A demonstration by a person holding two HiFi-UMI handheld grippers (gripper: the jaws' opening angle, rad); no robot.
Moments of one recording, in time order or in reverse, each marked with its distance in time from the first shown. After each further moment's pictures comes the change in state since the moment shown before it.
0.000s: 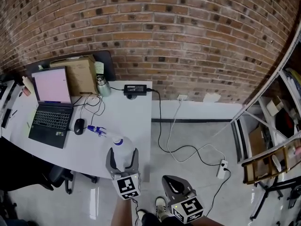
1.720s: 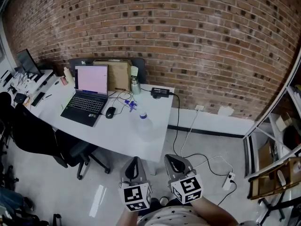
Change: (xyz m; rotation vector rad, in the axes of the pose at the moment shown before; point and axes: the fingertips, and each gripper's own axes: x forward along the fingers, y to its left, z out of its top) left arm -0.211 -0.020 0.087 -0.112 0.061 0.103; right arm -0.057 0.067 0.059 -0.202 -0.171 0.133
